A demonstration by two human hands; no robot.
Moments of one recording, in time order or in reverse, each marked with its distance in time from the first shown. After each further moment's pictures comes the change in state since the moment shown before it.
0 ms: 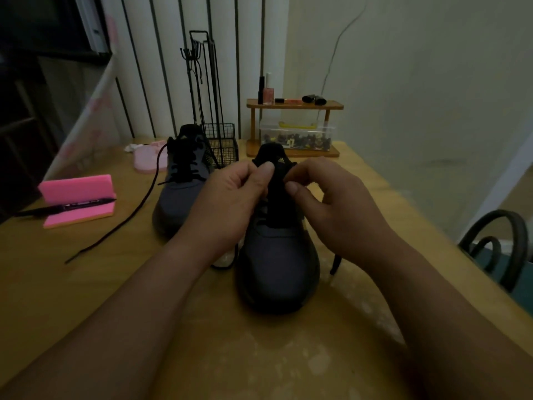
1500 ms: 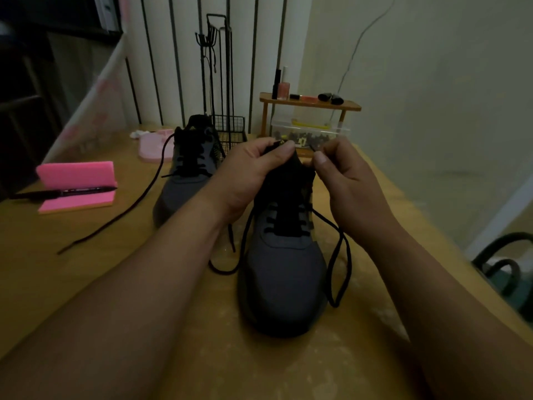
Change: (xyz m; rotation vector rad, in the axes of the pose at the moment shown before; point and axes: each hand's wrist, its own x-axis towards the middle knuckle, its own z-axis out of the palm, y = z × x) left_hand 0.071 -0.031 0.002 -0.337 -0.109 -0.076; right_hand 0.039 0.029 0.016 0.339 0.047 0.179
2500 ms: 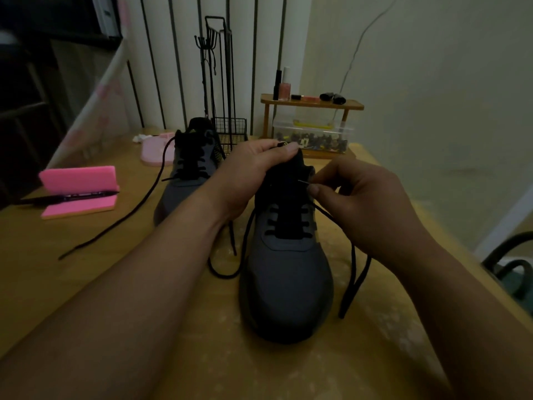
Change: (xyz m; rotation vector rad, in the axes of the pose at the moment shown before) left_hand 0.004 0.007 0.000 0.031 -0.023 -0.062; right_hand -0.022 -0.009 -0.019 -0.317 -0.037 -0.046
